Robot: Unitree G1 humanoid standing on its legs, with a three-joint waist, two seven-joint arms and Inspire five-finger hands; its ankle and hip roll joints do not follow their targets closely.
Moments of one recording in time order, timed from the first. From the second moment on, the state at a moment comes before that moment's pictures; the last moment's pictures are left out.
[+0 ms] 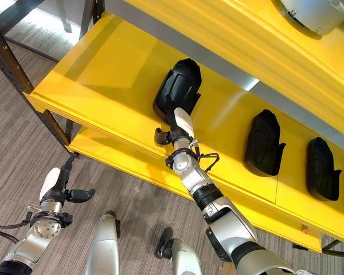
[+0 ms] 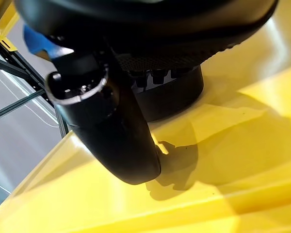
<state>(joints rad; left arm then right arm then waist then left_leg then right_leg) -0.01 0.65 -0.19 0.29 0.10 0.00 0.35 -0.83 -0.14 0.42 0.71 -0.22 0.09 -0.38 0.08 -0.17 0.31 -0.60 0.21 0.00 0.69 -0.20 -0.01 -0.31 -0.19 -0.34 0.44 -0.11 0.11</state>
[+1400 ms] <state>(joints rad) -0.01 0.60 -0.18 0.31 0.13 0.02 0.37 -0.81 -0.15 0.50 0.70 -0.36 0.05 -0.30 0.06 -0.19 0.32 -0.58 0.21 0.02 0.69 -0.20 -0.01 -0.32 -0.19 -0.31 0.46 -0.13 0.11</state>
